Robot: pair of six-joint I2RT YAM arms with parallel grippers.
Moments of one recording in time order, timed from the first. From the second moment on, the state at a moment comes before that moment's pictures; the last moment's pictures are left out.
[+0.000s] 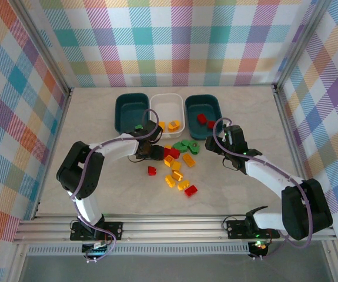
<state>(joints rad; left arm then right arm) -0.59 1.78 1.13 -0.56 -0.06 -0.47 0.37 1.28 0.66 -0.10 0.01 0.54</state>
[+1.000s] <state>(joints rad) -0.55 1.87 1.16 -0.53 -0.10 -0.44 0.39 1.29 0.66 -0.10 0.01 0.52</state>
